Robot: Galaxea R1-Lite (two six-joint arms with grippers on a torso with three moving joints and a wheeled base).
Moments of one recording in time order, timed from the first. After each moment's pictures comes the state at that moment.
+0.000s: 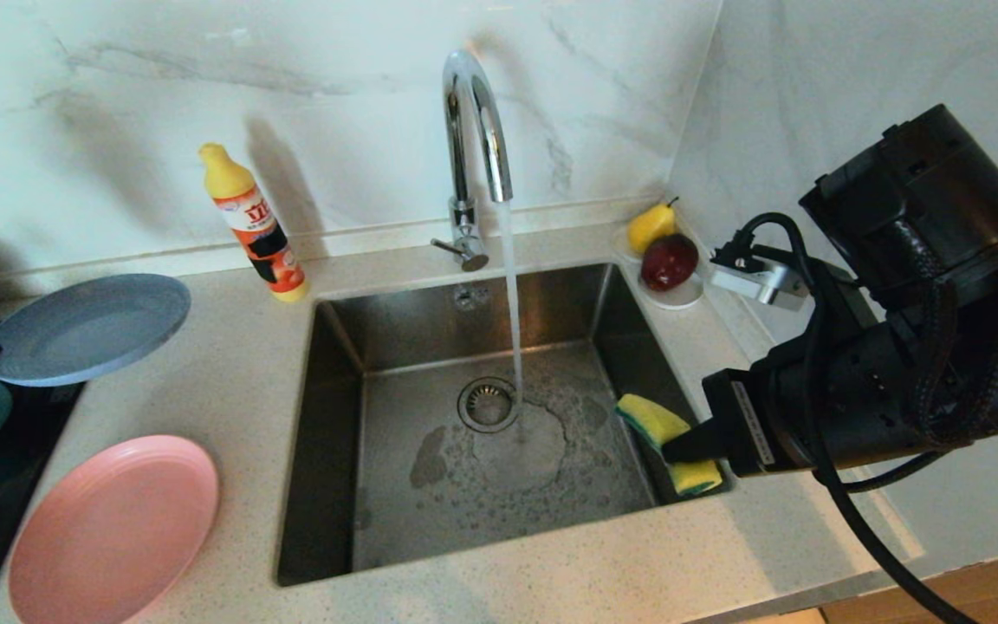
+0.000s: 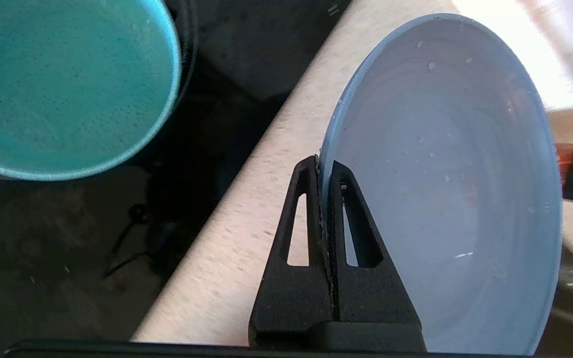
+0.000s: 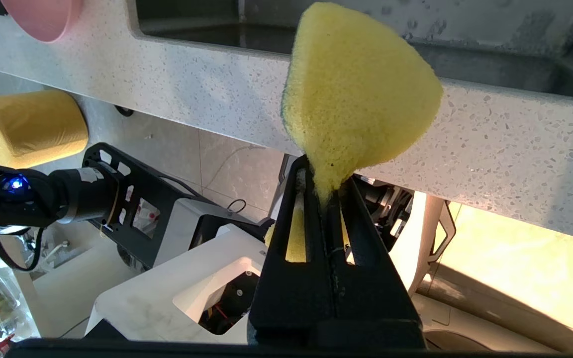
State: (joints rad) left arm 0.73 1.88 -1.38 0.05 -0.42 -0.40; right arm 0.75 1.58 -1.47 0.67 0.11 0.51
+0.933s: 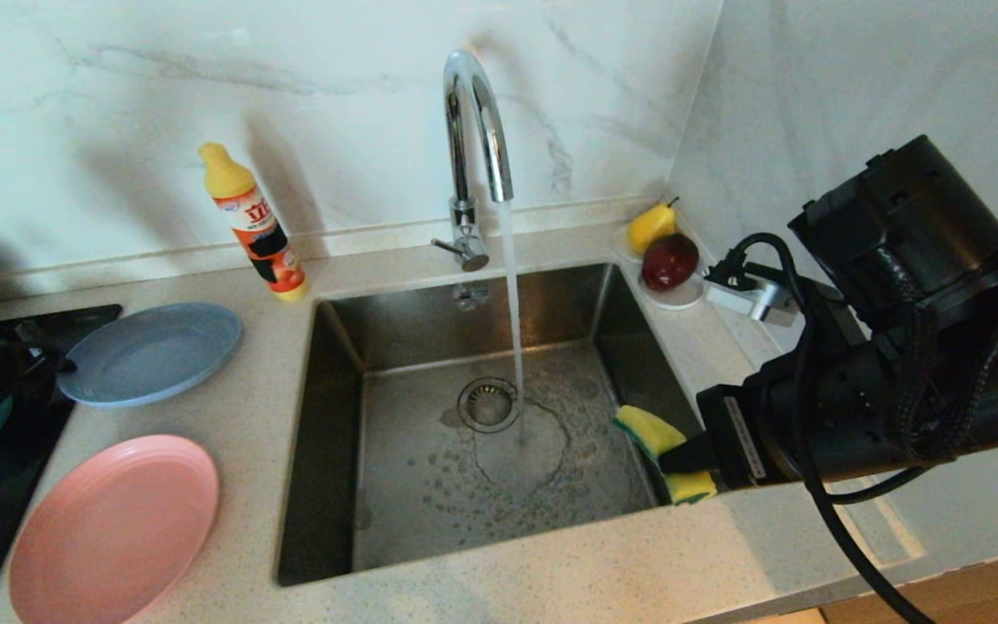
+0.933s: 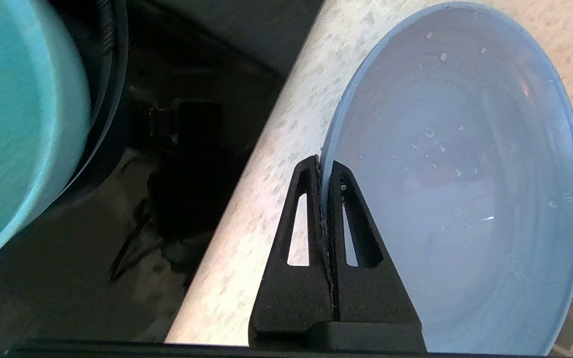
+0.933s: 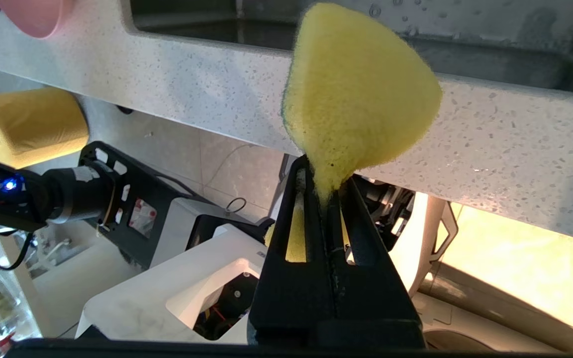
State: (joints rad) left arm 0.64 2.06 -1.48 0.04 -0.42 -0.29; right arm 0.74 1.58 -1.42 0.62 0.11 0.51
